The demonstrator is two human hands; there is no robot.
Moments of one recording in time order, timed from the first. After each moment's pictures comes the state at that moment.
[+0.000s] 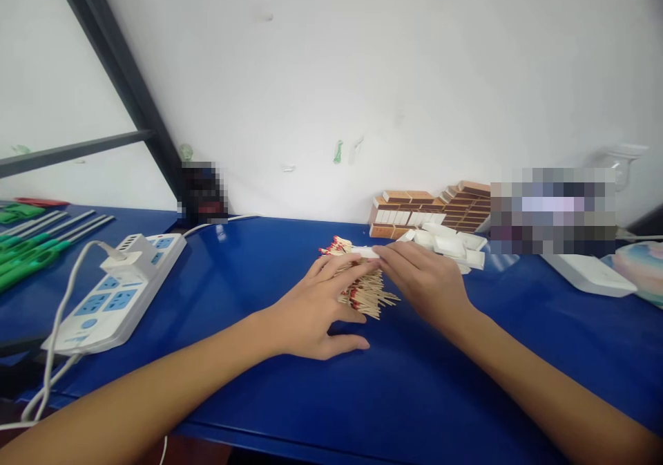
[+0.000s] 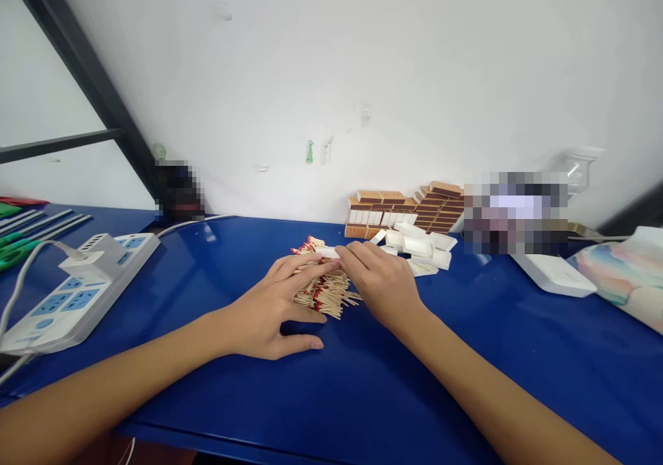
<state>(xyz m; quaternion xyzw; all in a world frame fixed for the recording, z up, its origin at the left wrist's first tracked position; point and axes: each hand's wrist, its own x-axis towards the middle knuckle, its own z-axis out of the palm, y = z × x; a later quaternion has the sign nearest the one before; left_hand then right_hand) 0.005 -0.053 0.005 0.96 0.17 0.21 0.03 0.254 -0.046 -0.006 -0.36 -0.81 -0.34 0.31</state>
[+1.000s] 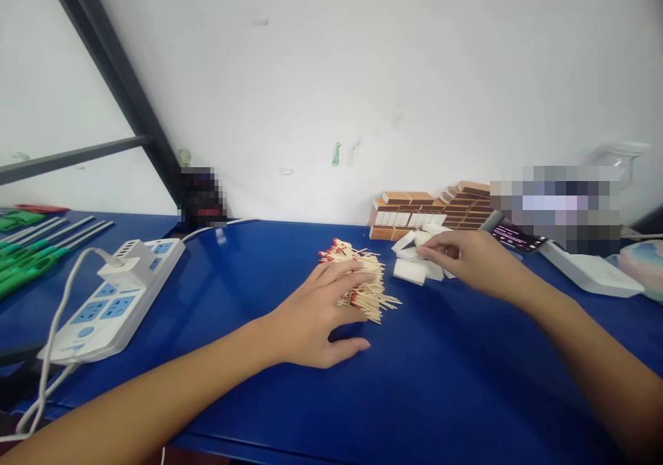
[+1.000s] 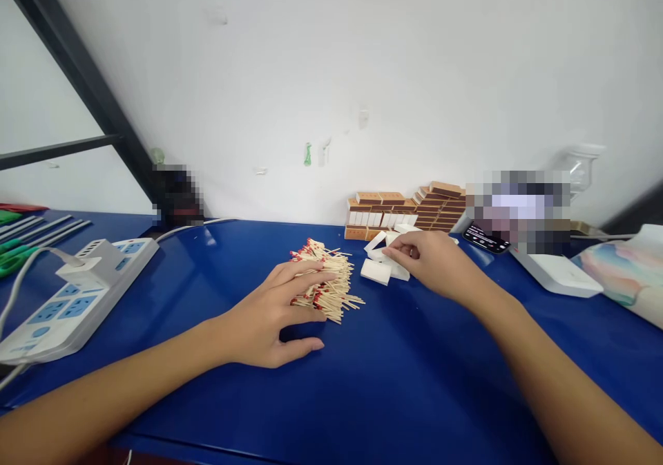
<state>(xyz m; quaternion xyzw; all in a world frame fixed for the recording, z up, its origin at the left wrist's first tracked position) 0.004 -0.056 0.000 0.95 0.16 0.25 0.01 0.340 -0.020 0.026 -0.60 -0.78 0.04 0.19</state>
